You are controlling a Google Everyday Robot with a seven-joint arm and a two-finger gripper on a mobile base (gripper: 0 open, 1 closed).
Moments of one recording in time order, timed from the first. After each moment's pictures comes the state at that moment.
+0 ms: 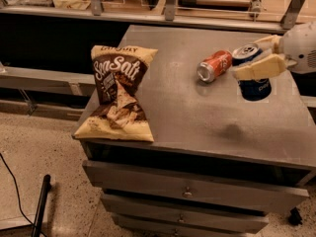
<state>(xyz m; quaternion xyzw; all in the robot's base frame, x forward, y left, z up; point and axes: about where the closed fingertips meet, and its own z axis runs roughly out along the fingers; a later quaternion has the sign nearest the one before) 0.536 -0.198 0.961 -0.48 0.71 0.26 0.44</state>
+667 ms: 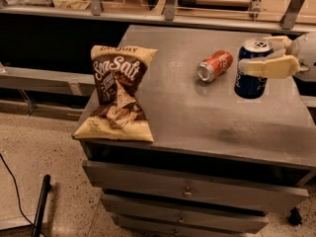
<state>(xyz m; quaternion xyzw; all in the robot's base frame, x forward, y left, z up) 0.523 -0.201 0.984 -0.45 0.61 0.38 0.53</state>
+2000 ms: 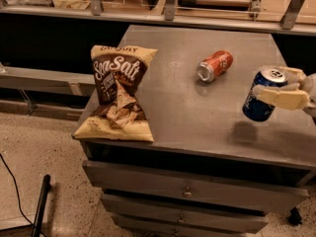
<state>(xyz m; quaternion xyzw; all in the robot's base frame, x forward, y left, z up) 0.501 -0.243 0.935 -0.38 0.59 0.39 0.60</state>
